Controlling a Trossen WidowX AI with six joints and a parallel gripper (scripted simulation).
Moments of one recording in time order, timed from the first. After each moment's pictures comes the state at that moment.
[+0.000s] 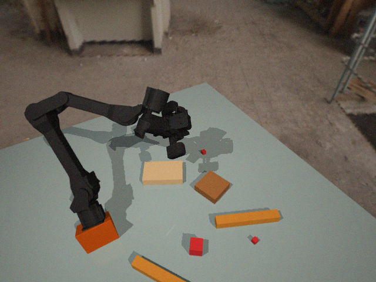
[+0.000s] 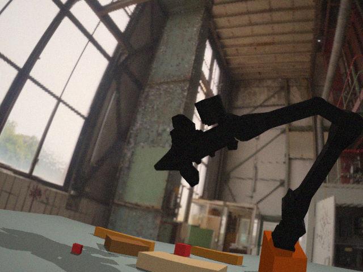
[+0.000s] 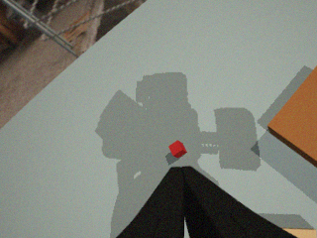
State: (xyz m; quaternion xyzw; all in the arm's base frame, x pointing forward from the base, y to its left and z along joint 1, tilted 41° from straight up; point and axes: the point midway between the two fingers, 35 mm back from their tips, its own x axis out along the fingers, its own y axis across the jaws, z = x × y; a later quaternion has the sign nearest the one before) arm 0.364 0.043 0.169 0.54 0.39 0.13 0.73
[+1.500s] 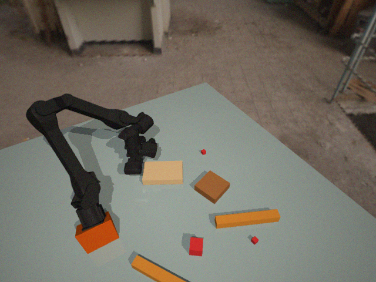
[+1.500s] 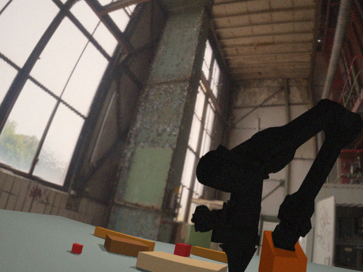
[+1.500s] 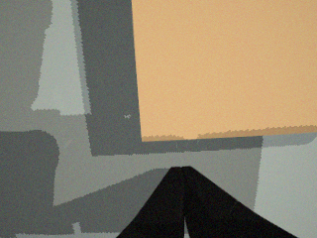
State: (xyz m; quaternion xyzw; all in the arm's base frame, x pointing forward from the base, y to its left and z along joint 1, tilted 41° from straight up) arm 0.179 0.232 0.103 0.34 0.73 0.14 0.57
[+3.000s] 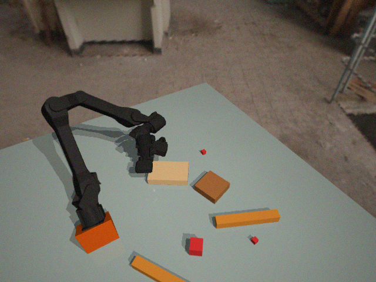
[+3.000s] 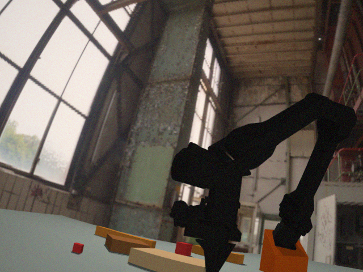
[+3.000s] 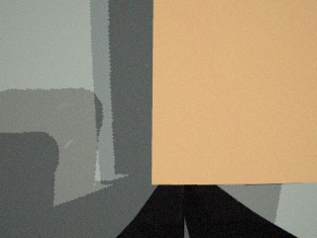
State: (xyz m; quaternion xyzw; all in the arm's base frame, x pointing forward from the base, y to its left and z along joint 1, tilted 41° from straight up) arm 0.219 0.228 0.093 0.34 0.73 0.13 0.58
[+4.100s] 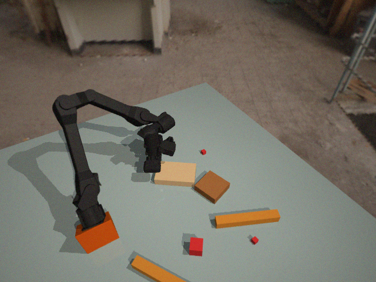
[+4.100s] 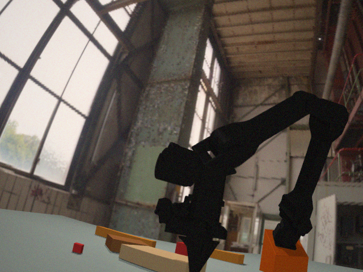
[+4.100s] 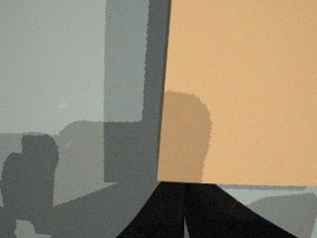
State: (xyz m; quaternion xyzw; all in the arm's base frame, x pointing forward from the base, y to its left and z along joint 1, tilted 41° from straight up) arm 0.248 0.222 0.085 0.34 0.73 0.13 0.58
